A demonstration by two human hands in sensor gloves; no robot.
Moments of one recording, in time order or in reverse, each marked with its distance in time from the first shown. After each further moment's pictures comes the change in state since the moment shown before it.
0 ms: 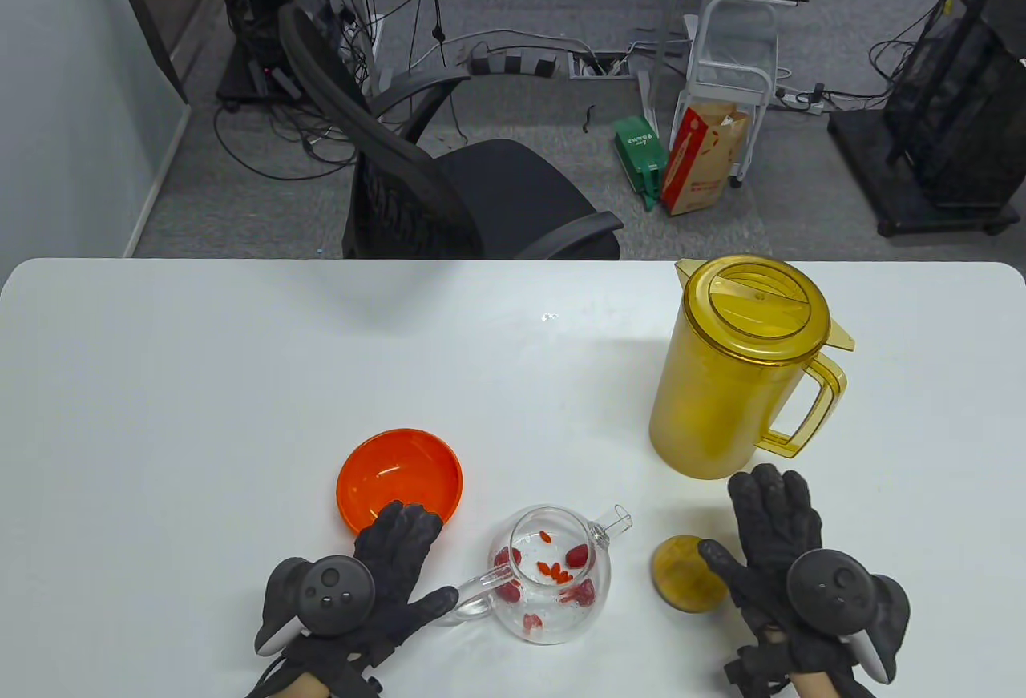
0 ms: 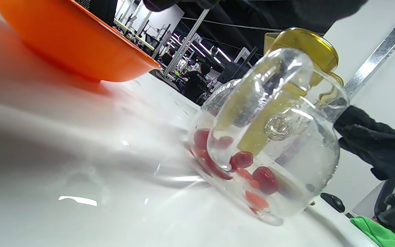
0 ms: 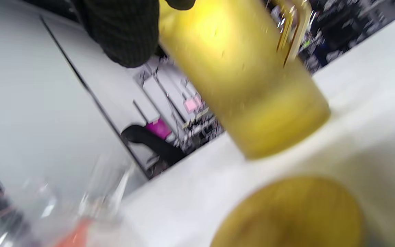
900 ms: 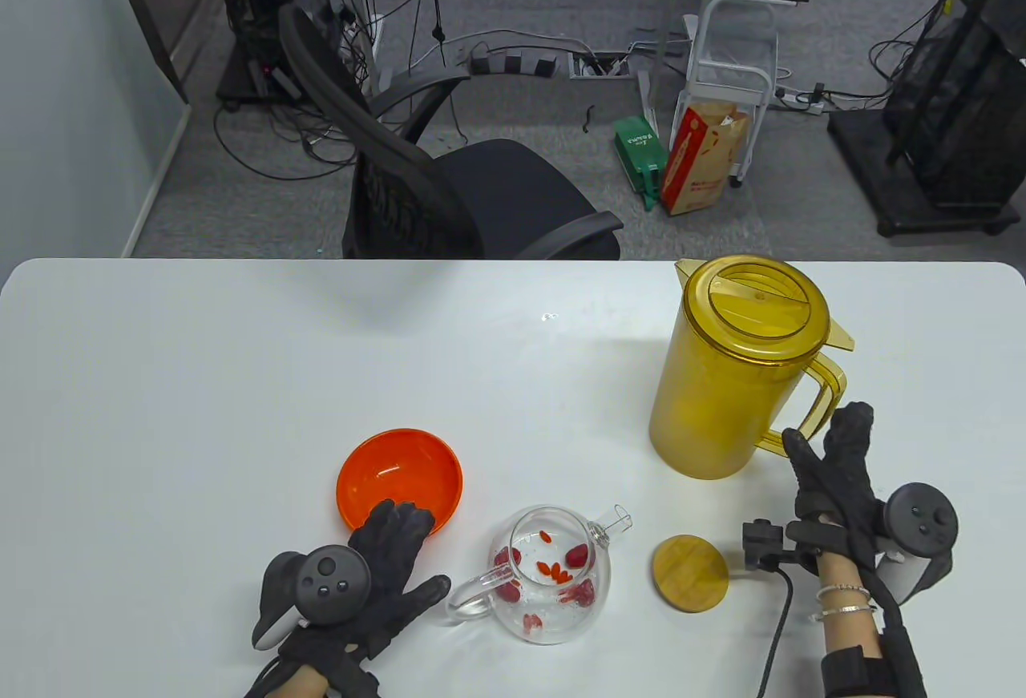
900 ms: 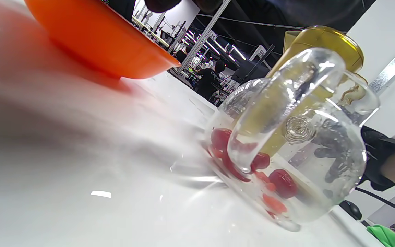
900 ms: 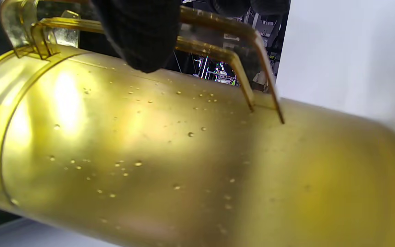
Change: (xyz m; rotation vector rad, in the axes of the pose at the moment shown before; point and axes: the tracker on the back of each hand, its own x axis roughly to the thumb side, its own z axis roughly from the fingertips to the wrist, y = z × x) left_hand -0.009 0.000 -0.003 -0.011 0.065 0.019; right_hand -0.087 0.009 -0.076 -0.300 0.358 -0.660
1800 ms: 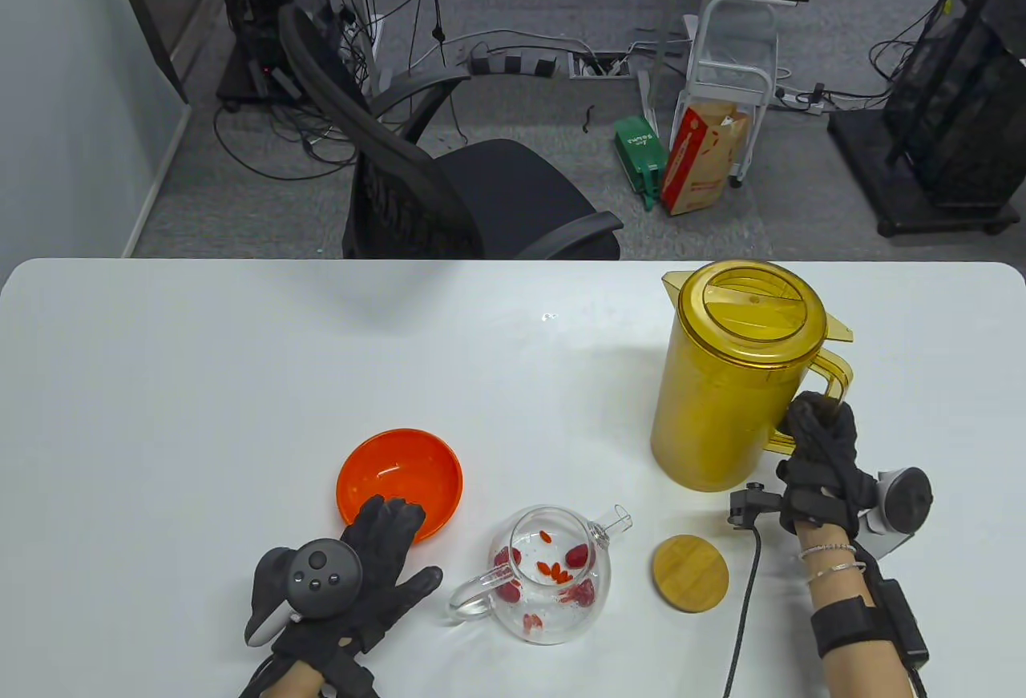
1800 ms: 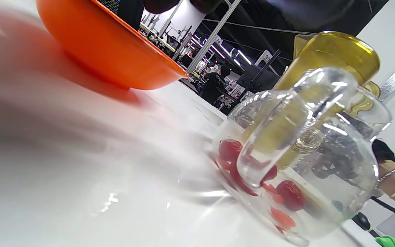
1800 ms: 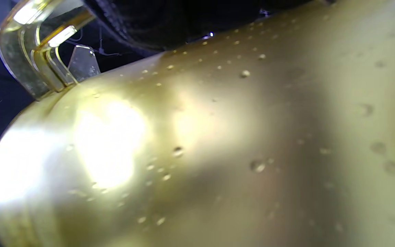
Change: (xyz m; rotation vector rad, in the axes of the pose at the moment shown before) left_hand -0.005 0.009 0.000 0.020 0.027 0.003; right_hand -0.017 0.022 -0.034 0.086 -0.111 -0.395
